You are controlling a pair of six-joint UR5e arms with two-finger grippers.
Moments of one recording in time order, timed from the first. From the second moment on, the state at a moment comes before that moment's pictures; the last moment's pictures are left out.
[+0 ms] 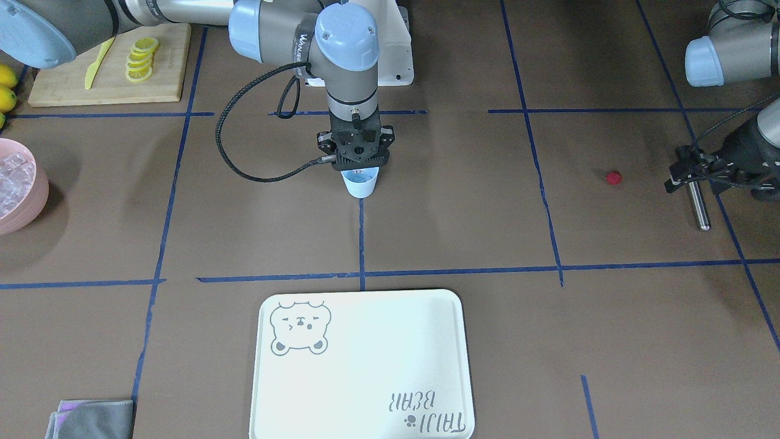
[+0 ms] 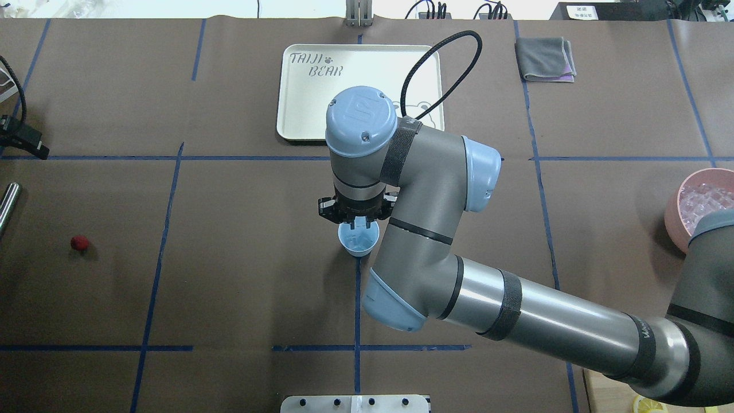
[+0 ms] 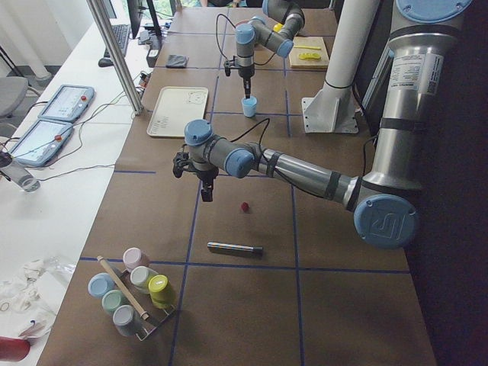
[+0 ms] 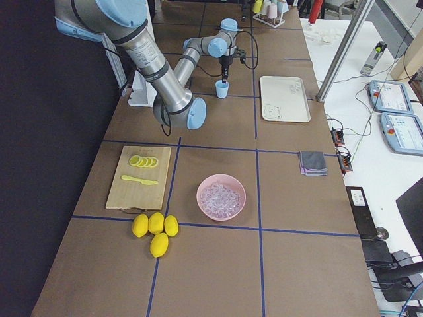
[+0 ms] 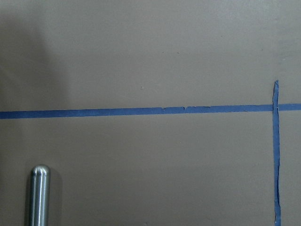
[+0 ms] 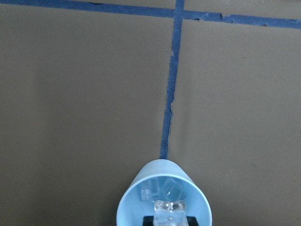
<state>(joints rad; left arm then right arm) -1.21 -1.67 -1.75 -1.71 -2.35 -0.51 0.50 -0.70 1.59 -1.76 1.95 1.11</state>
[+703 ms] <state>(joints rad) -1.21 -1.67 -1.75 -1.71 -2.35 -0.51 0.50 -0.70 1.60 -1.76 1.96 1.11</state>
